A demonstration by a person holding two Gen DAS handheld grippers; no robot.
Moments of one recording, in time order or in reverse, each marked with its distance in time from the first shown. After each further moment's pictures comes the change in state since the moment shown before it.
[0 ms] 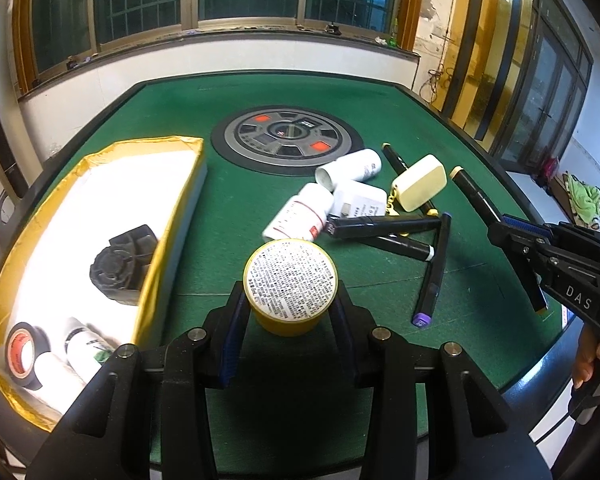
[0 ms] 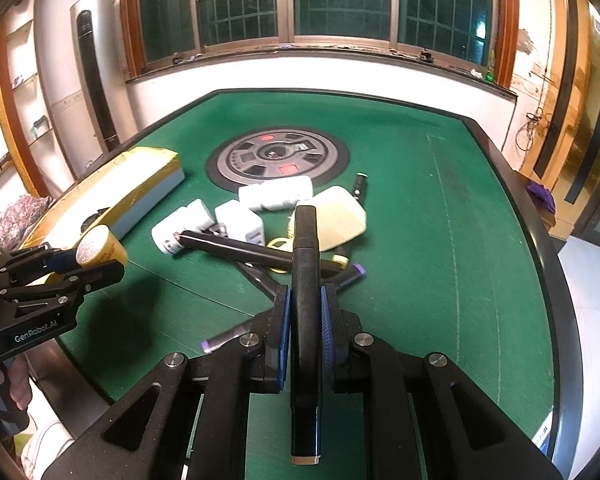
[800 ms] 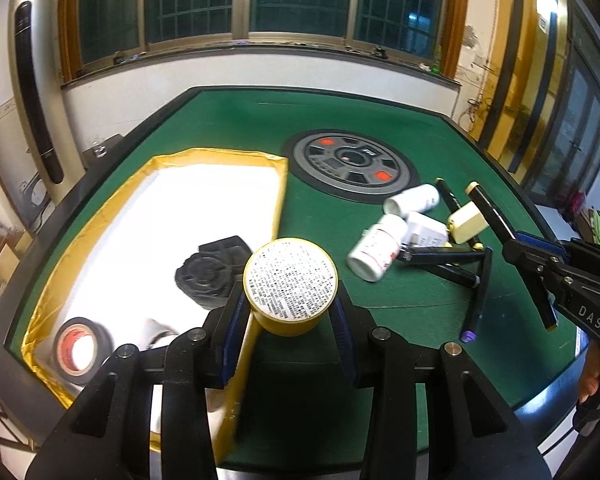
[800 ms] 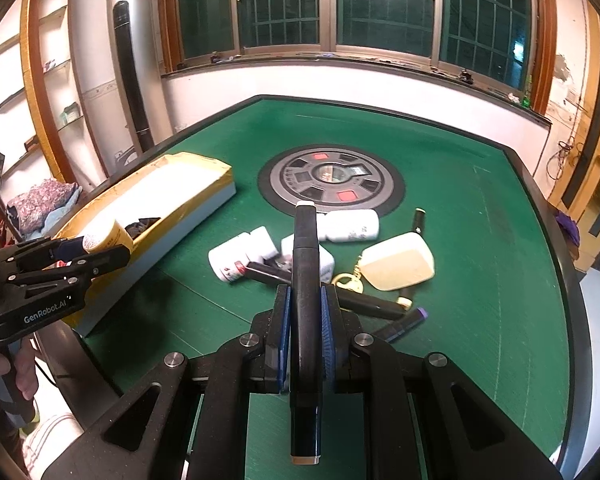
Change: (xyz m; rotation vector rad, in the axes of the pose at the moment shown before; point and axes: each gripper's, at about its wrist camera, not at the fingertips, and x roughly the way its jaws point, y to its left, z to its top) left arm -0.015 0.050 0.001 -0.103 -0.059 0.111; right arm 0.005 0.047 0.025 -0.091 -0.023 0.087
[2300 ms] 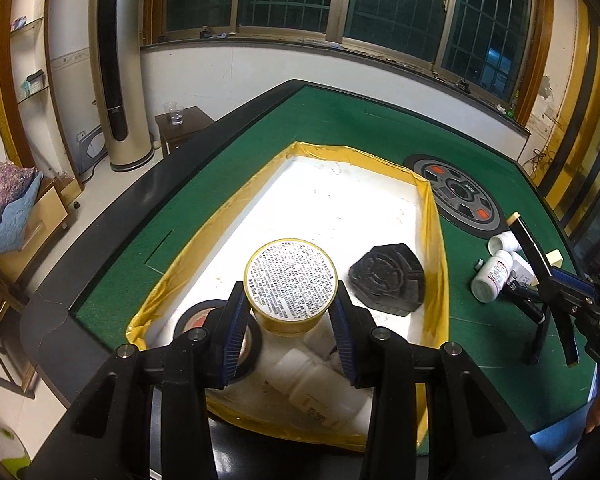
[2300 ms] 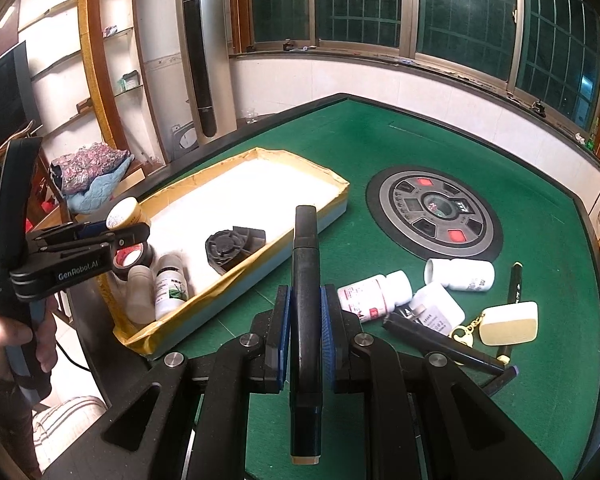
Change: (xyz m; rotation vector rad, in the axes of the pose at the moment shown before) left arm -0.008 0.114 -0.013 -0.221 -0.013 0.151; right arm 0.032 0.092 0.028 -0.161 0.026 0.159
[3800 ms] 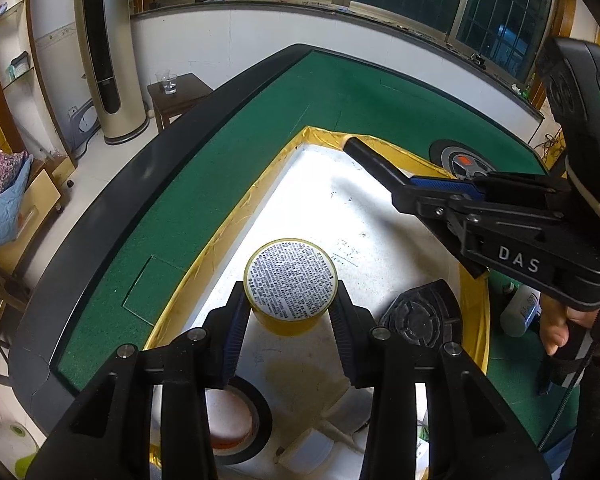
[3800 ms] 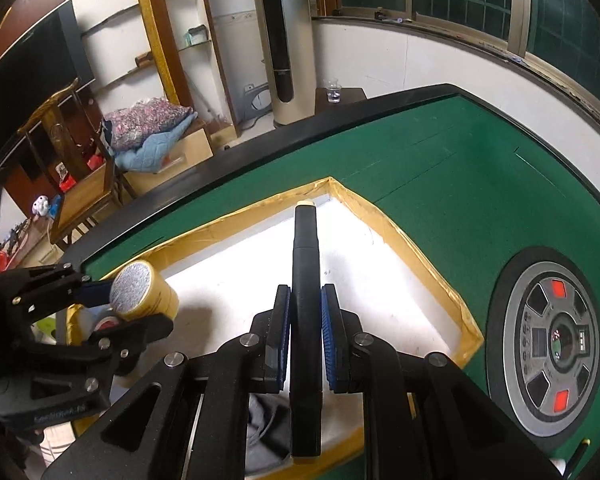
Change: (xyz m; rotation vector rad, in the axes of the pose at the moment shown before) left arm 0.056 0.010 0.041 -0.001 0.162 -0.001; right arm 0.138 0.041 0.098 -0.194 0.139 0.257
